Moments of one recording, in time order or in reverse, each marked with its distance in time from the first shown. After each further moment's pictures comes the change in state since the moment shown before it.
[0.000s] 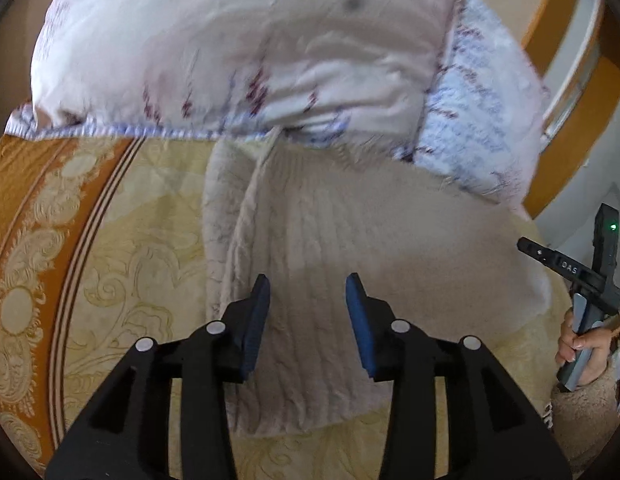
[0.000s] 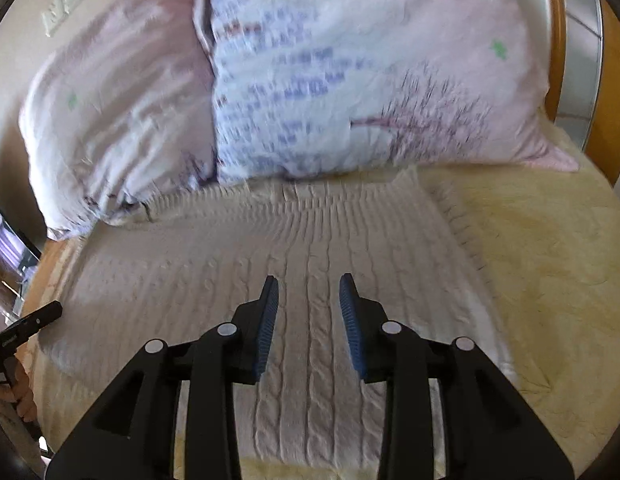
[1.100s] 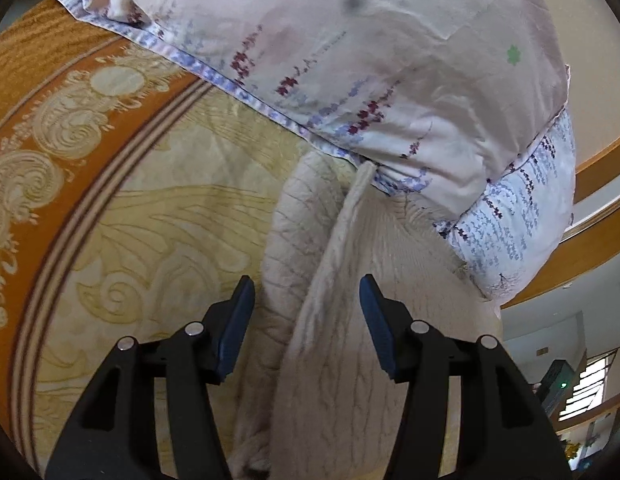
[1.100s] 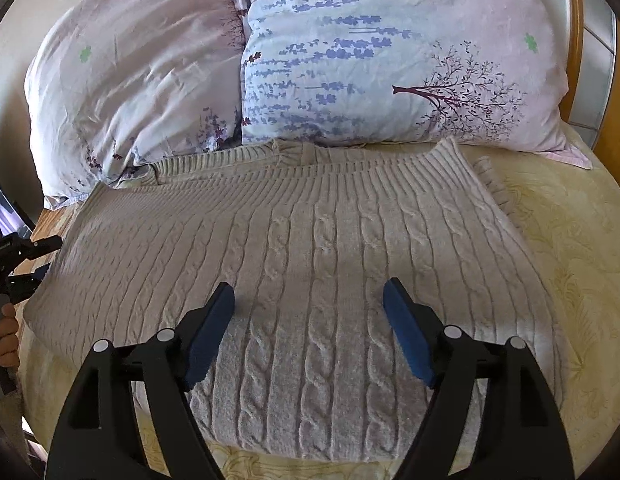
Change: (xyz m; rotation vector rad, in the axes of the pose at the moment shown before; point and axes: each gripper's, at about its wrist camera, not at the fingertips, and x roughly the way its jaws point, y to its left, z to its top) left arm 0.026 0.065 0.028 -0.433 0.020 -0.119; right arm 0.013 0.026 -0.024 -0.073 -0.004 -0.007
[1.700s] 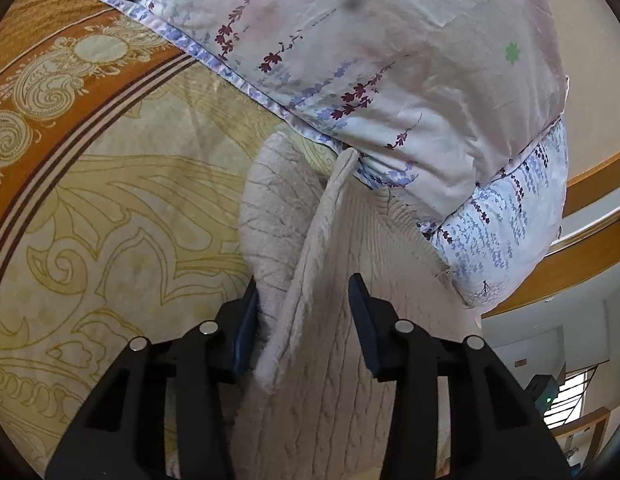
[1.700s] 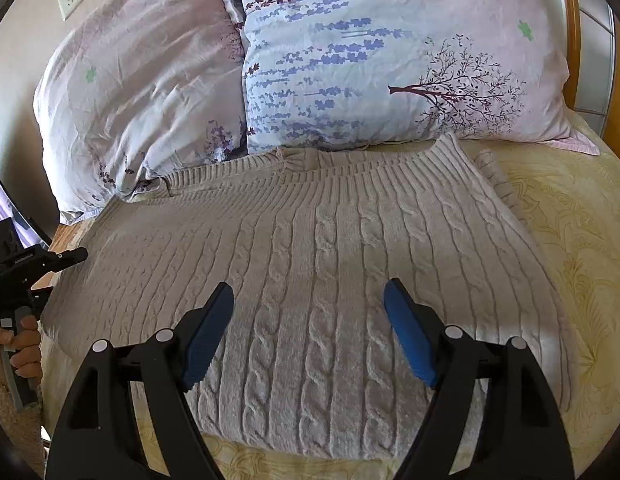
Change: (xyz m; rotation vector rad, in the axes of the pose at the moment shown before) left arm 0.014 -0.006 -0.008 -0.072 0.005 -0.061; right arm -0.005 -0.011 0.000 0.035 -0.016 0.065
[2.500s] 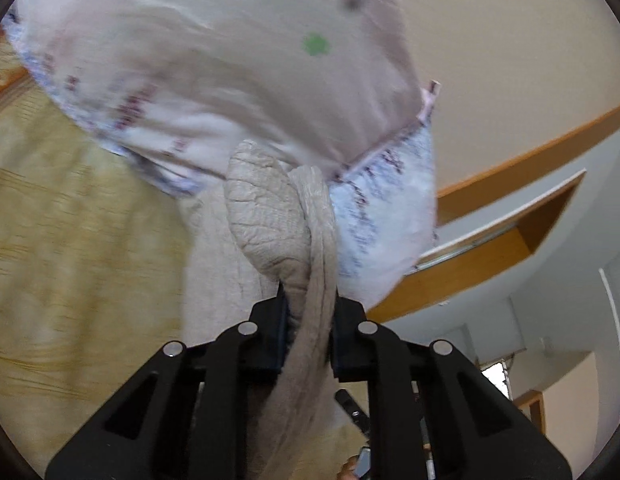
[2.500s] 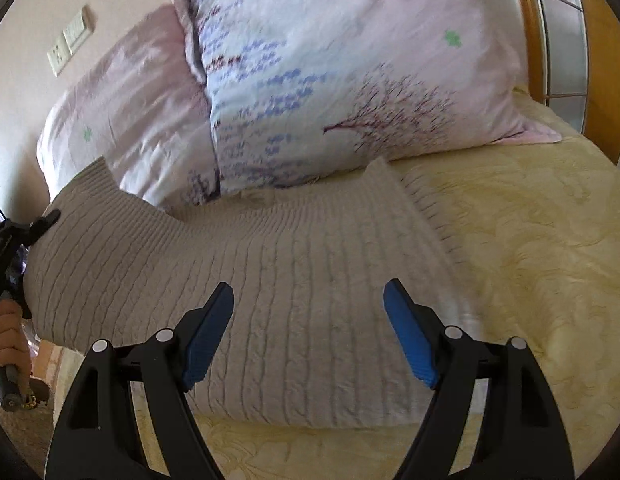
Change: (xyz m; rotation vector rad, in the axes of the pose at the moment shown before) left arm -0.015 -0.109 -0.013 0.015 -0.056 -0.454; right arm -0.053 -0.048 0.001 0.104 -0.108 0.019
